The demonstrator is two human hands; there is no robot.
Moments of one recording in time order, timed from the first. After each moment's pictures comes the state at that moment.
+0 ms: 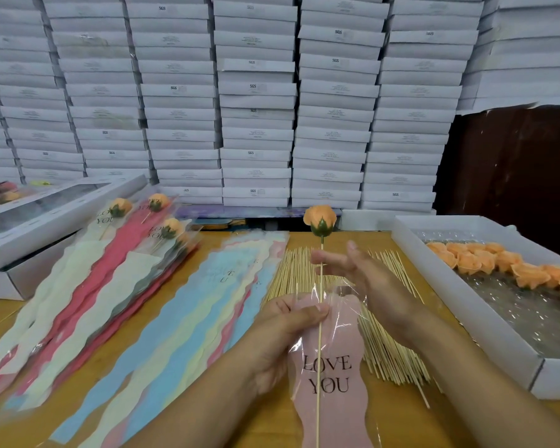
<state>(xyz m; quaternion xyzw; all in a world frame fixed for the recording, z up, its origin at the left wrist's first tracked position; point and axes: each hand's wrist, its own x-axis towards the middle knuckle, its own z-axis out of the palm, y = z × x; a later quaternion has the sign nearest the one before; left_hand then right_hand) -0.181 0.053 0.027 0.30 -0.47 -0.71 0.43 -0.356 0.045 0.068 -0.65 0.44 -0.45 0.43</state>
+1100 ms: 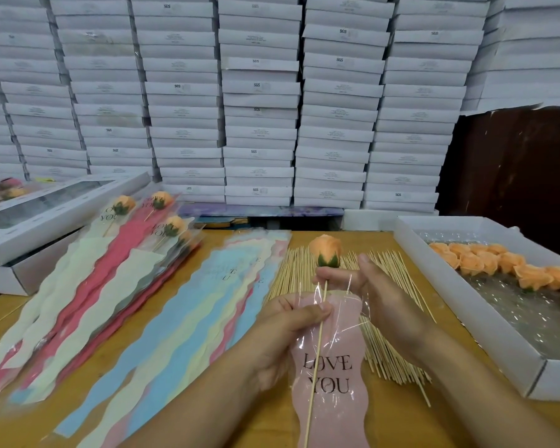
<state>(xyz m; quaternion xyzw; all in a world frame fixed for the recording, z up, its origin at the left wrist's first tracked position) -0.181 0.050 0.024 0.29 -0.46 -0.72 0.43 -0.358 0.059 0.057 -0.62 0.43 -0.45 0.48</state>
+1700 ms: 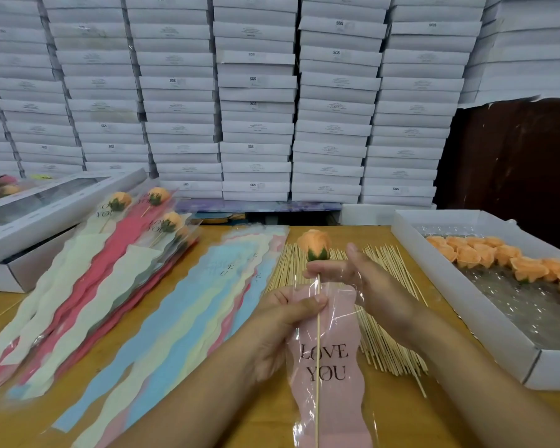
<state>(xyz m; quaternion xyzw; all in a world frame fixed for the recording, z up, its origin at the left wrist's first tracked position) -0.181 0.051 0.028 0.30 -0.44 -0.73 0.43 -0.354 0.058 0.067 -0.63 0.45 -0.41 0.47</state>
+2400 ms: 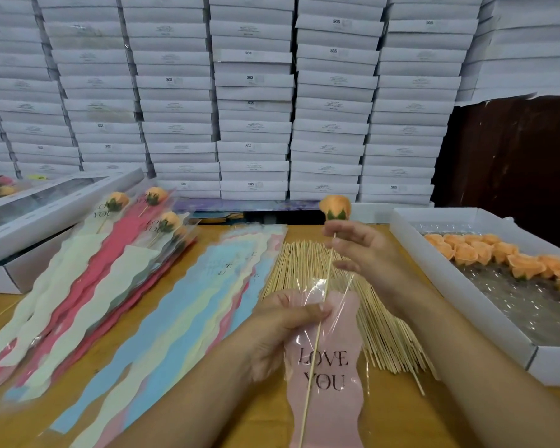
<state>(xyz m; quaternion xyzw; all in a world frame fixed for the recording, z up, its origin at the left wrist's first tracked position) -0.178 0.054 0.028 0.31 -0.48 -0.71 0.41 -0.358 0.028 0.078 -0.60 0.45 -0.55 0.38</state>
